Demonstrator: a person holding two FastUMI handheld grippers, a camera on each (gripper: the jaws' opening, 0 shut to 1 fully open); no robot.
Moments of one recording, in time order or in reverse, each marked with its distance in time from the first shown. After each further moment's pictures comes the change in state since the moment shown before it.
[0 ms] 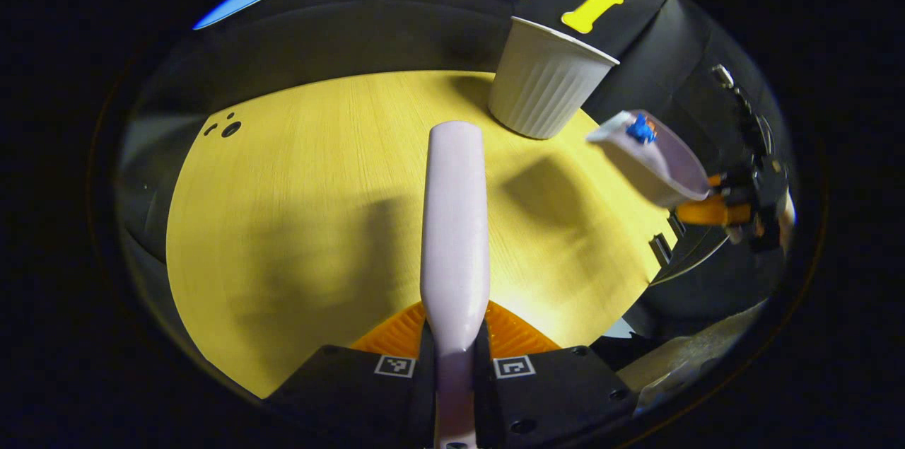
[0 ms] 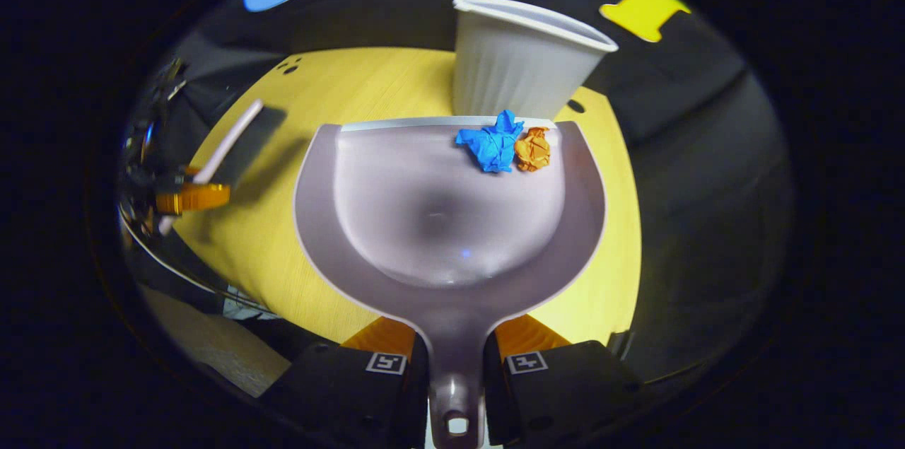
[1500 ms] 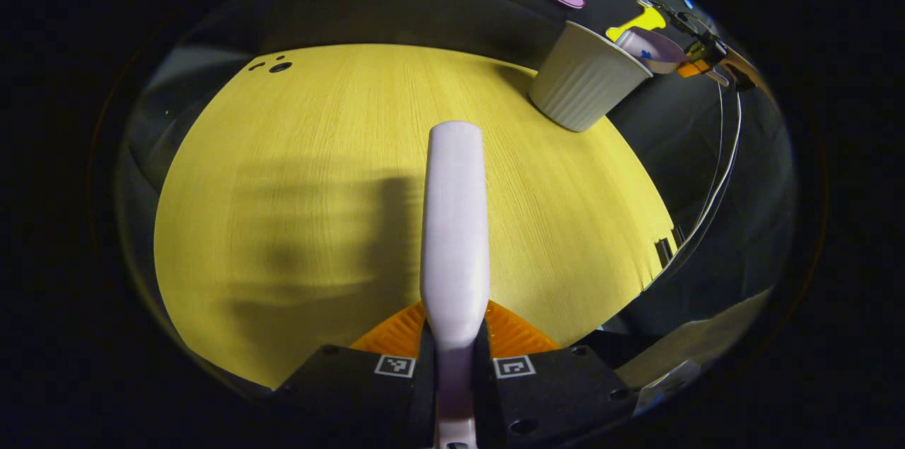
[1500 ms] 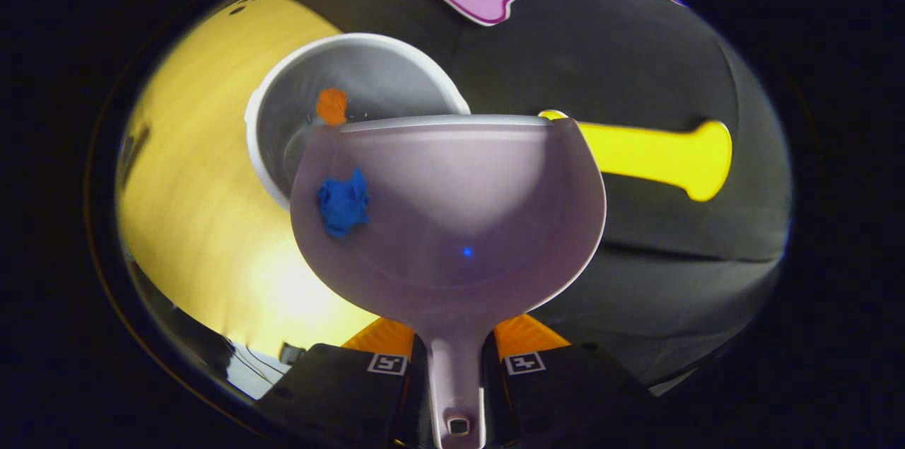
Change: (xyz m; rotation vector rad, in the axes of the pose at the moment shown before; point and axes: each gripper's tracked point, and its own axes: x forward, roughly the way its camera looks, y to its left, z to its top) left arm 0.001 0.018 -0.021 -0.197 0.012 0.011; right arm -0.045 -0.166 0.263 -0.653 0.279 -0.529
